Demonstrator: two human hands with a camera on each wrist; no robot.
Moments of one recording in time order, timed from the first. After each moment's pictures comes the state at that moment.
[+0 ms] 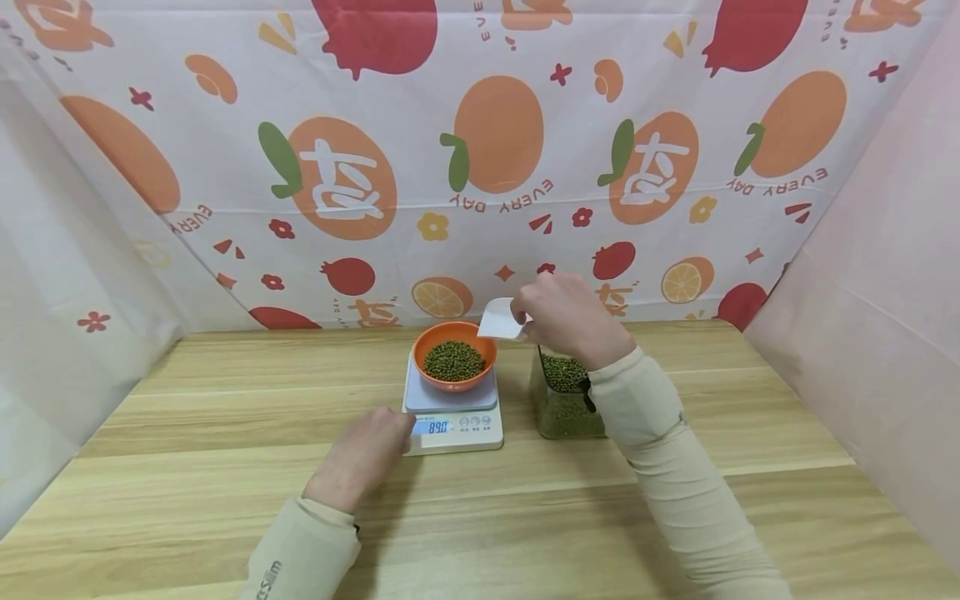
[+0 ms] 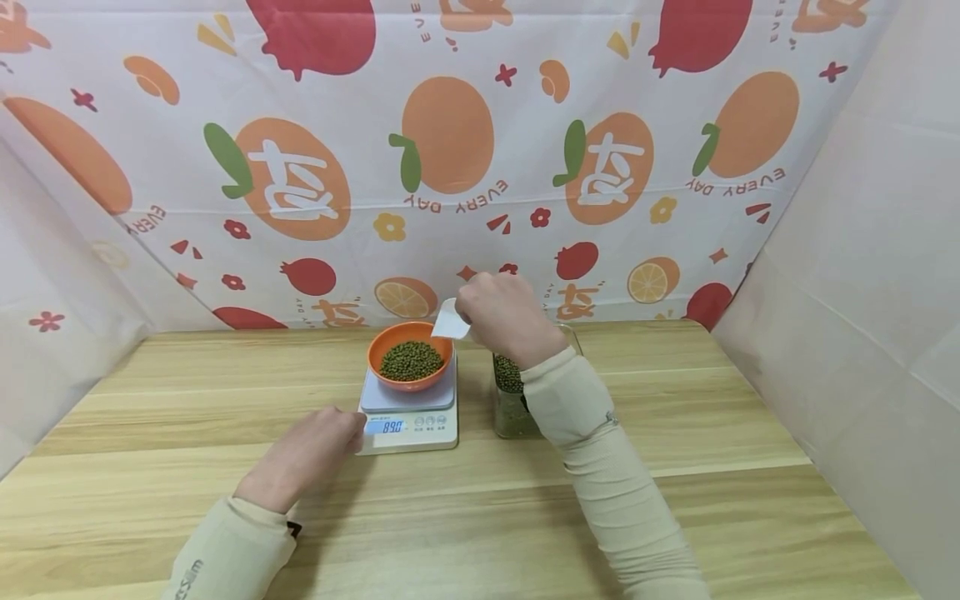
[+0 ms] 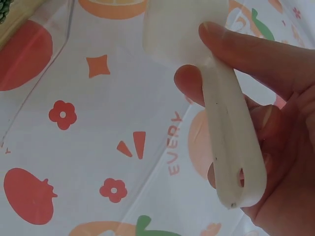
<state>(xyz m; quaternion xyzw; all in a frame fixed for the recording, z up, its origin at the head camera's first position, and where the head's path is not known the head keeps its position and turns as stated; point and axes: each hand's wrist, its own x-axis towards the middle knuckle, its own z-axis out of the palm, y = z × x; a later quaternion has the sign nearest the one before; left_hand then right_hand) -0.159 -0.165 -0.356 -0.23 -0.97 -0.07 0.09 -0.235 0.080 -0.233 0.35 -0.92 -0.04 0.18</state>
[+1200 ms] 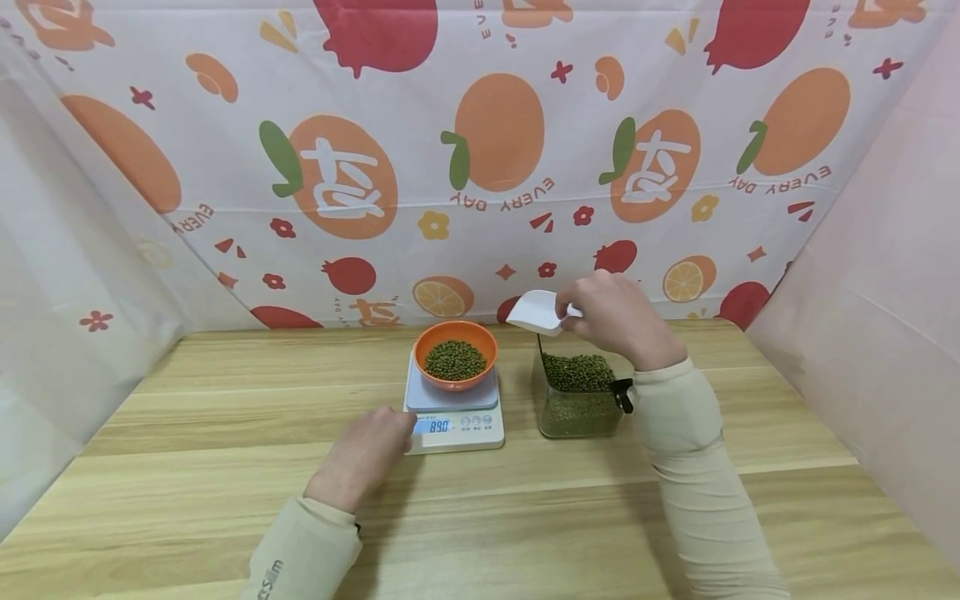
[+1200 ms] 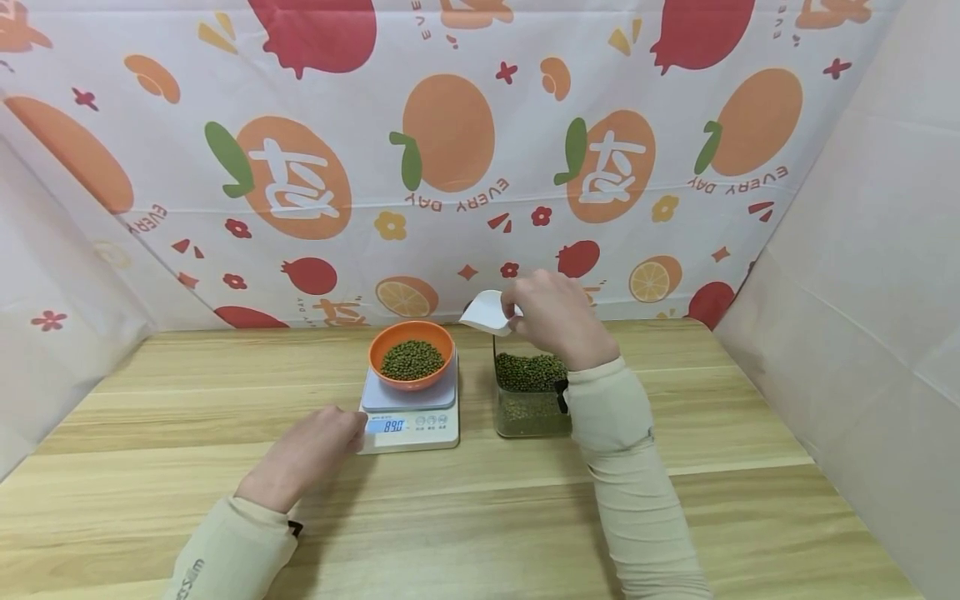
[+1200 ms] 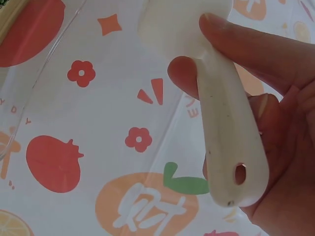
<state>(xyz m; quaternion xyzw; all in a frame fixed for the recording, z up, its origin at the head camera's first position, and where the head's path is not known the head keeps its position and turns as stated) -0.161 -0.165 -0.358 -0.23 -0.97 -0.06 0.09 -0.233 0.127 -0.234 0.32 -0.93 0.06 0.16</state>
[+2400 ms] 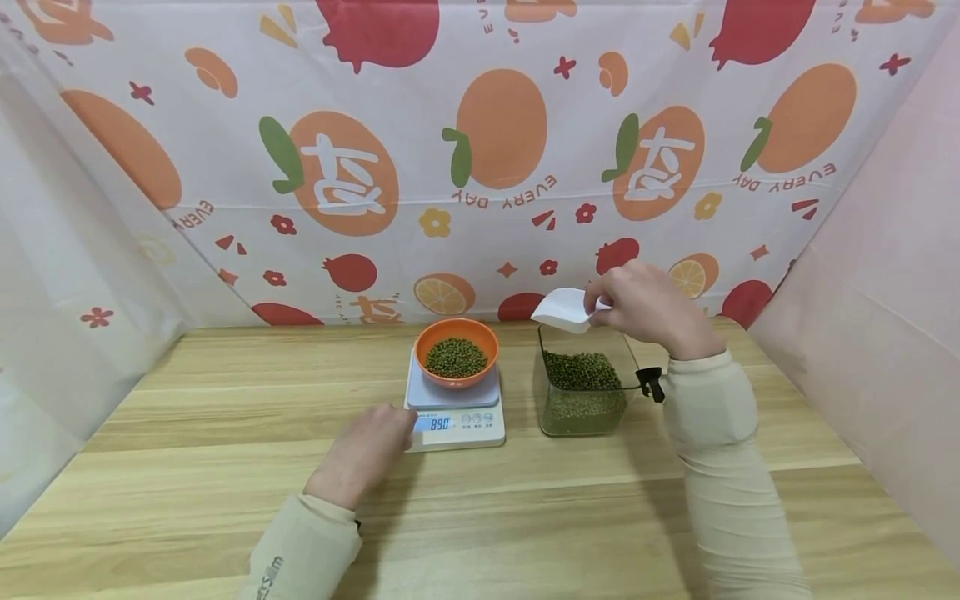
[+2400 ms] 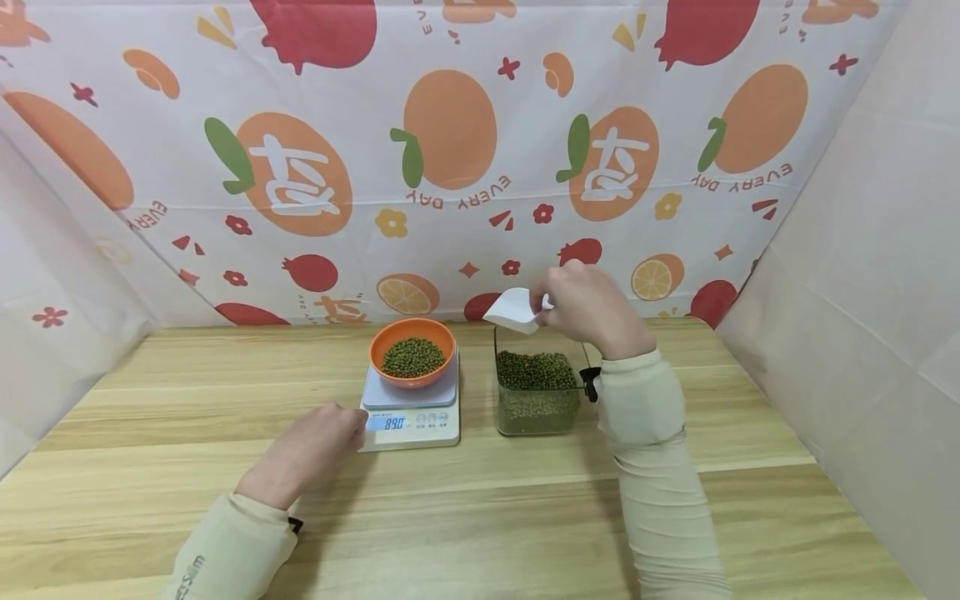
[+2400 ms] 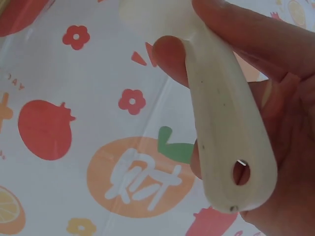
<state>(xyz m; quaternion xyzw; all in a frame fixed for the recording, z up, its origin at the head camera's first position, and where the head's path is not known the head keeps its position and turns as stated) -0.161 -0.165 -0.356 -0.23 -0.97 -0.07 0.08 -0.236 0.157 -0.223 0.31 -0.94 0.07 0.11</state>
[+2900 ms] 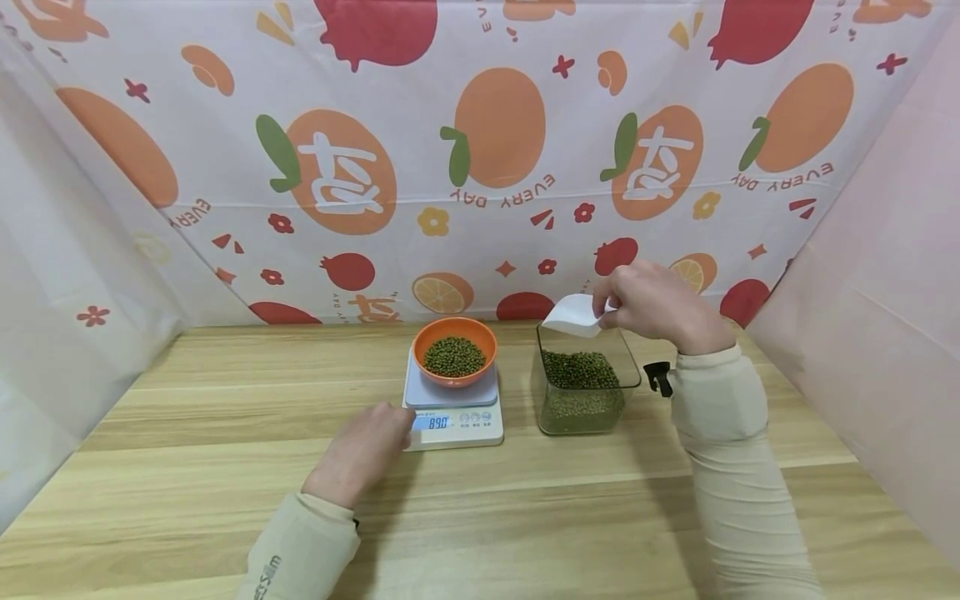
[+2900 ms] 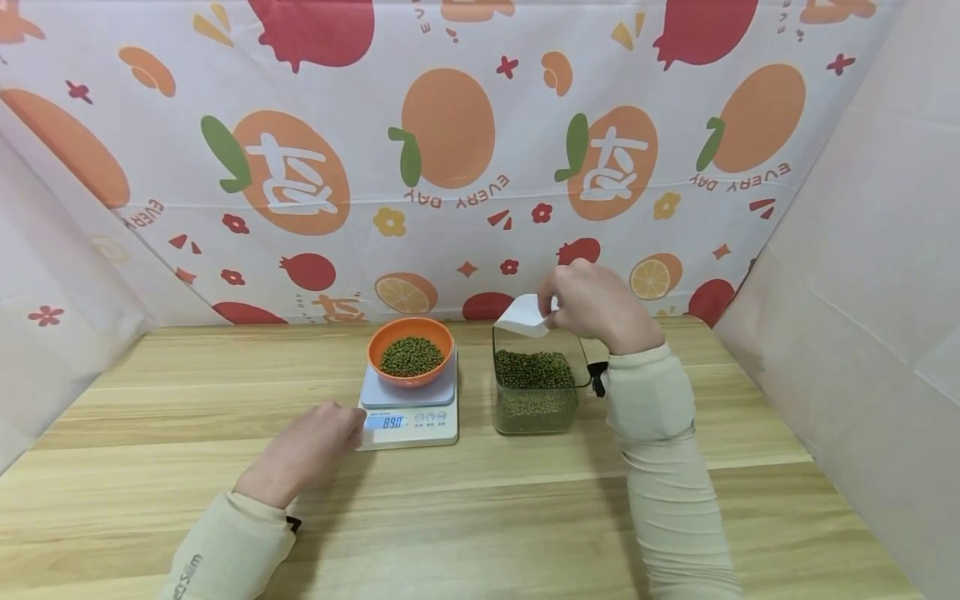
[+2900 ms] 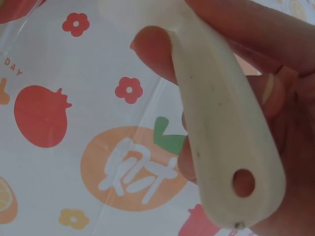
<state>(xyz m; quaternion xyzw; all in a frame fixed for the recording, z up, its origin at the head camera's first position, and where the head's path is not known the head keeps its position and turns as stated) -0.161 -0.165 -0.354 -0.23 -0.97 -0.08 0.07 -0.236 0.164 -0.217 0.31 -0.95 0.05 0.09</state>
